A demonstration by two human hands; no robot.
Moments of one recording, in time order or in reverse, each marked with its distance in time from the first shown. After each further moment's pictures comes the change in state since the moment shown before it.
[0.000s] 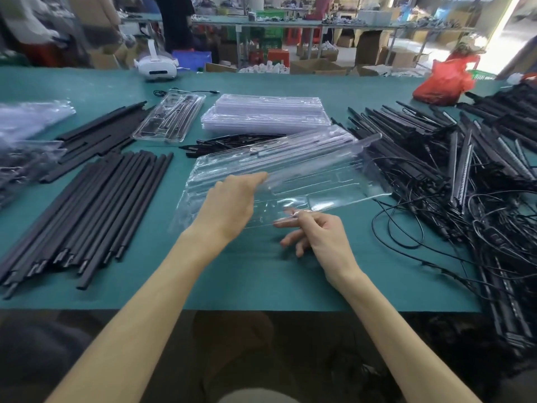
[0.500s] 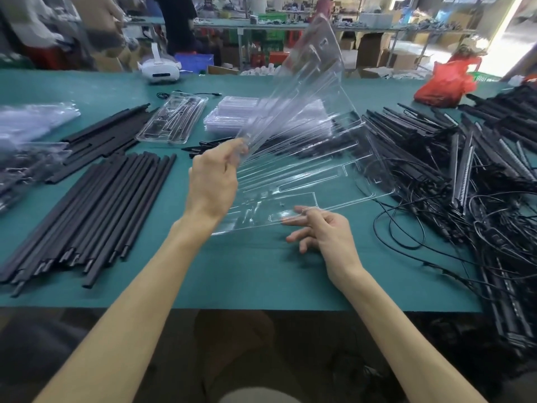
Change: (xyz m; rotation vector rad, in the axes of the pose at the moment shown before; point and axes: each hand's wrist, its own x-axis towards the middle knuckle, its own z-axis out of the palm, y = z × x) left_hand 0.013 -0.013 -0.021 -0.449 0.376 -0.094; right_hand 0.002 0.001 -0.002 0.124 0.037 0.051
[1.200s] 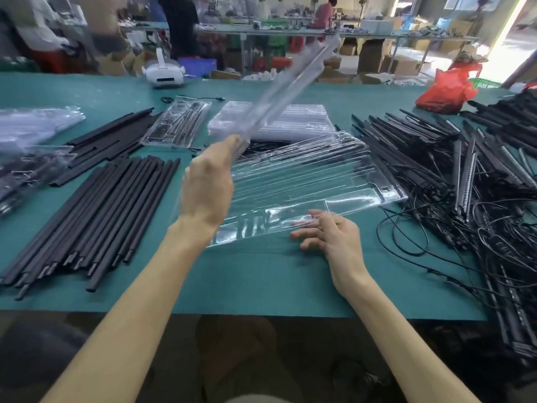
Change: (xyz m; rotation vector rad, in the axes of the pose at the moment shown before) left_hand 0.000 0.001 -0.013 0.272 0.106 0.172; right_hand 0.003 0.009 -0.004 0.079 0.094 -0.049
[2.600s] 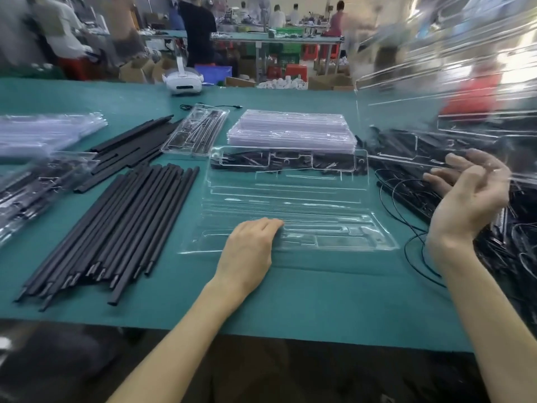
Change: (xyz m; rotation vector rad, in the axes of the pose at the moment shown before) left_hand -0.078 -0.022 0.042 0.215 -0.377 0.075; right_hand 0.057 -0.094 -0.055 -0.073 0.663 -0.609
